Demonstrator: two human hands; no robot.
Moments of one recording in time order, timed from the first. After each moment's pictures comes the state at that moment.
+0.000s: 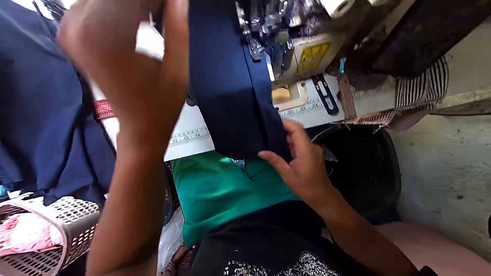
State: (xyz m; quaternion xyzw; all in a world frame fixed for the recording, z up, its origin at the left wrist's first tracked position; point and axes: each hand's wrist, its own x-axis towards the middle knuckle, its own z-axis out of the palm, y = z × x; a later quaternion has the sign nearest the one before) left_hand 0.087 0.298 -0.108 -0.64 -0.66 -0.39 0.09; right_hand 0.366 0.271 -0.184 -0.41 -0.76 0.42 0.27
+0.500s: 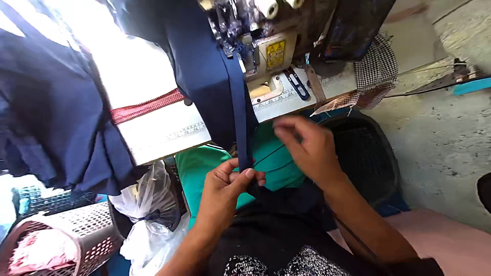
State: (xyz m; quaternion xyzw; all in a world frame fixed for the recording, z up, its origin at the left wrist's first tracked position) left_hand 0.230 0.135 -0.136 -0.23 -0.51 -0.57 -0.61; right_hand 0.410 0.269 -0.157 -0.38 -0.81 0.35 0.29
